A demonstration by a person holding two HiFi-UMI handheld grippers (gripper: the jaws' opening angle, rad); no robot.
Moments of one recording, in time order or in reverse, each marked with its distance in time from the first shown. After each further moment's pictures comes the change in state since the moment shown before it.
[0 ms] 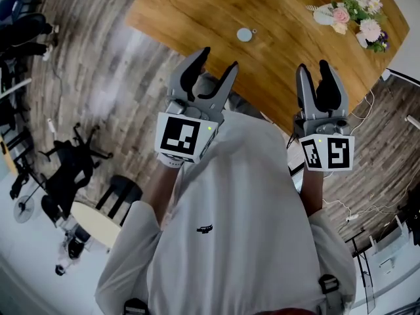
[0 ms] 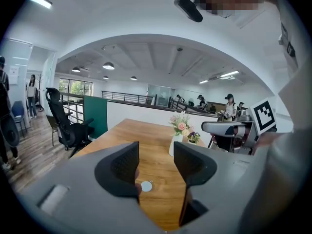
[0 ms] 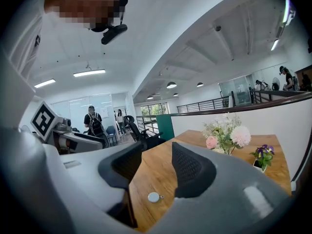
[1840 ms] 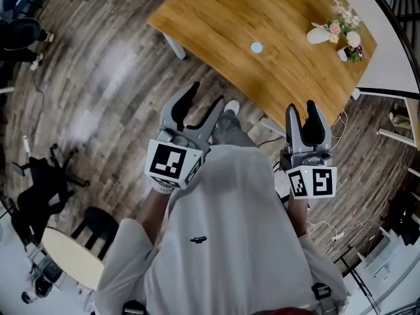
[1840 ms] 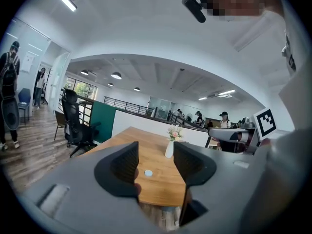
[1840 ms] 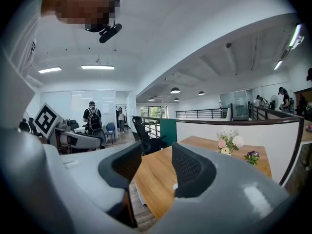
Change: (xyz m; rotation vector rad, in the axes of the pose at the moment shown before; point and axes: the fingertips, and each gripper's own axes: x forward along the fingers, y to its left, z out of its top) left arm -0.189 0.029 -0.035 -0.107 -0.154 -0.037; right arm -0.097 0.166 -0.005 -0.120 -0.019 -0.064
